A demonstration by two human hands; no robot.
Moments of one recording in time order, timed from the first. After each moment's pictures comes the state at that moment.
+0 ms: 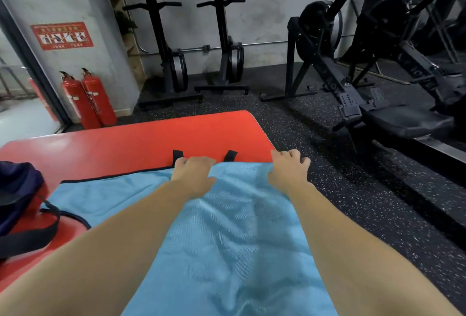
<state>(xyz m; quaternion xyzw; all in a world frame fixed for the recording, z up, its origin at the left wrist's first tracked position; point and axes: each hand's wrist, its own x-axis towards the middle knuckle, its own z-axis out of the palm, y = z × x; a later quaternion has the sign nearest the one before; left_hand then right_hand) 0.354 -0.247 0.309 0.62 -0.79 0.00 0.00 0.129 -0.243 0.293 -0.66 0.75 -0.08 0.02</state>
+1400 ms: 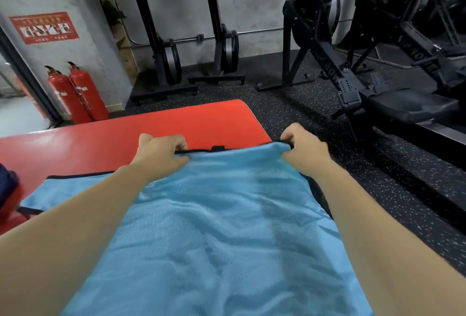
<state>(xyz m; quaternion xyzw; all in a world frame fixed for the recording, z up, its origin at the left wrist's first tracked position) 0.390 -0.276 0.320 0.62 -0.77 0.02 0.13 0.077 -0.242 0.313 -0.65 0.70 -0.25 0.15</state>
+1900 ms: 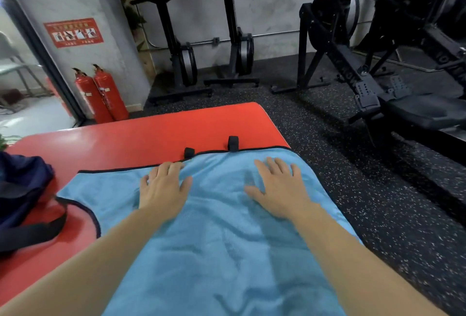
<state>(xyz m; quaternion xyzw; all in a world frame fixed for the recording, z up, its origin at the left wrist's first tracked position) 0.409 -0.211 0.270 0.73 -0.67 0.01 0.15 0.151 -0.207 0.265 -0.77 0.64 -0.08 0.05</state>
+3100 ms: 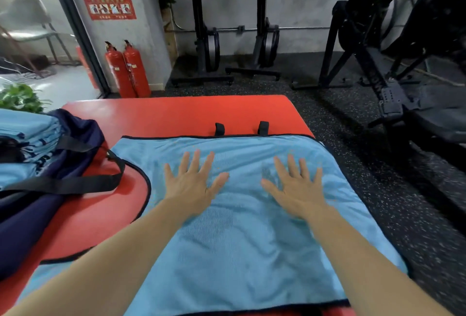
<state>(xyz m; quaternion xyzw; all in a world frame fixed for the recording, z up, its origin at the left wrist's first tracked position) 0.439 -0.150 0.273 0.72 -0.69 -0.04 0.01 0.194 -0.163 0.273 -0.74 0.66 0.00 0.07</state>
